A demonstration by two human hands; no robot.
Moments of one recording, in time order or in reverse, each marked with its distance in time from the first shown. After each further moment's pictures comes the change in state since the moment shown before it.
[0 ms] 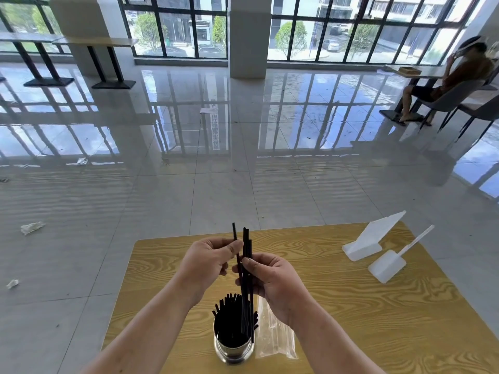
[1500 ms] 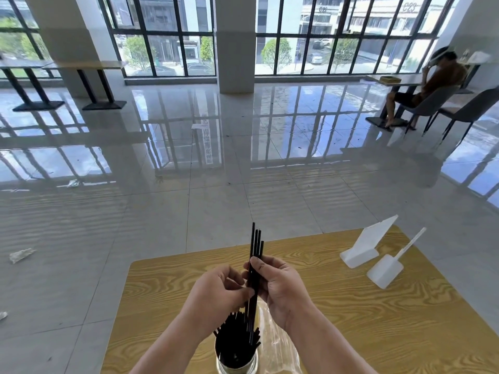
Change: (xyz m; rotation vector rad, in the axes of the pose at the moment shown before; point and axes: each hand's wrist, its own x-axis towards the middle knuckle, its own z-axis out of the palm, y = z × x) left_hand -0.013 -0.021 0.007 0.387 -0.089 0.041; right_hand 0.006 -0.011 0.004 0.254 0.213 -0.013
